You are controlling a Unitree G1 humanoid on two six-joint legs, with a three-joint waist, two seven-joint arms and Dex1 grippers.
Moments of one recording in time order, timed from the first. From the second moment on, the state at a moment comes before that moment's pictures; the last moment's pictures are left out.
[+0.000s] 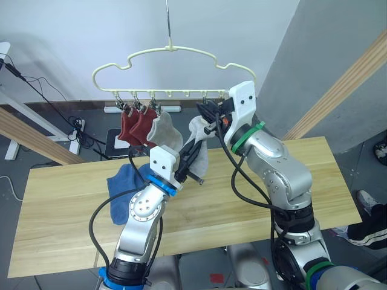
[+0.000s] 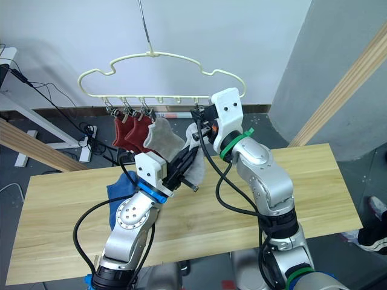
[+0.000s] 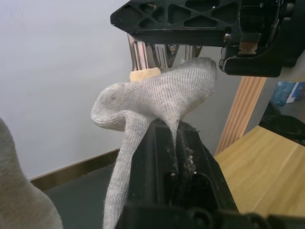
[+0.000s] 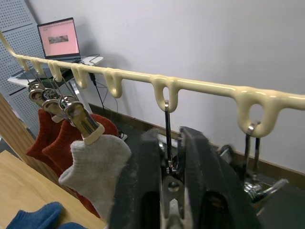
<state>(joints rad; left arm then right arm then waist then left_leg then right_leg) -0.12 0.17 -0.15 -0.30 -0.06 -0.02 -0.36 -0.66 -0.03 0.14 -0.33 0.26 0.74 0.24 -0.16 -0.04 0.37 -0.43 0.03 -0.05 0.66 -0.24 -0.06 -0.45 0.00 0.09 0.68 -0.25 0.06</state>
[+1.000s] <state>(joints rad) -0.11 0.33 -0.12 -0.27 -0.14 0.04 -0.53 -0.49 -0.39 0.03 -0.66 0.45 0.92 0.41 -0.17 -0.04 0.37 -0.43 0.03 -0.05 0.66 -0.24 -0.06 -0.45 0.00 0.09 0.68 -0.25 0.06</state>
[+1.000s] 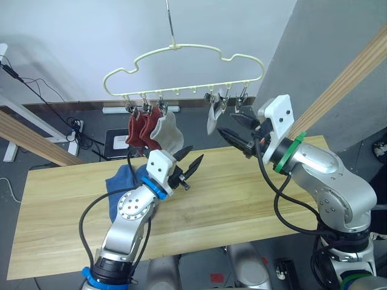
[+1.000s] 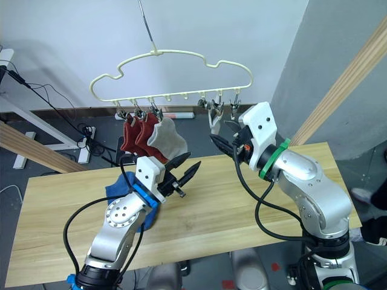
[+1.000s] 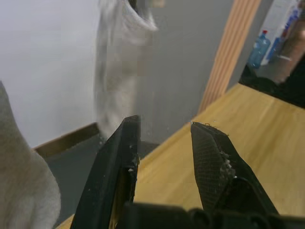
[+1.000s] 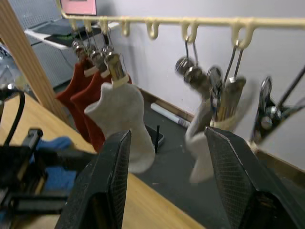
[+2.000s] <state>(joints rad) -0.30 0.65 0.04 -0.42 -0.58 0.41 -0.84 -0.48 -0.34 0.15 -0.59 0.17 0.71 0.28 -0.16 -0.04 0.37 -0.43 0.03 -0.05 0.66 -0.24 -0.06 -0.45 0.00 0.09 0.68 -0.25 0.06</state>
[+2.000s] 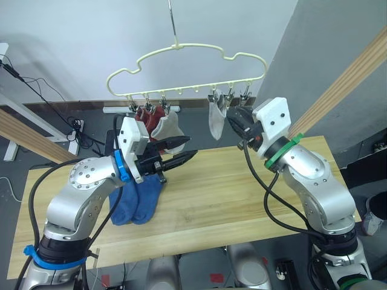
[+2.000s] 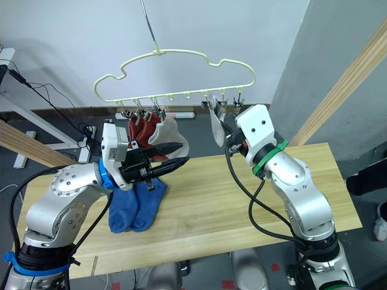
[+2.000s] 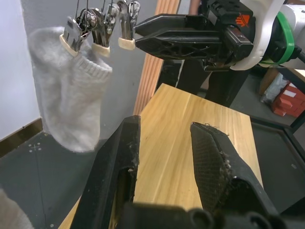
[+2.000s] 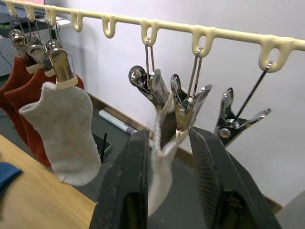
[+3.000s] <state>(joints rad) -0.33 0.65 0.04 -0.39 -0.54 0.40 -0.86 -0.57 -0.24 0.16 -0.43 0.10 0.70 0.24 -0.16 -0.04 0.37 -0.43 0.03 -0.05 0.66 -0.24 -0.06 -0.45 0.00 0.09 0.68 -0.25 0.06</state>
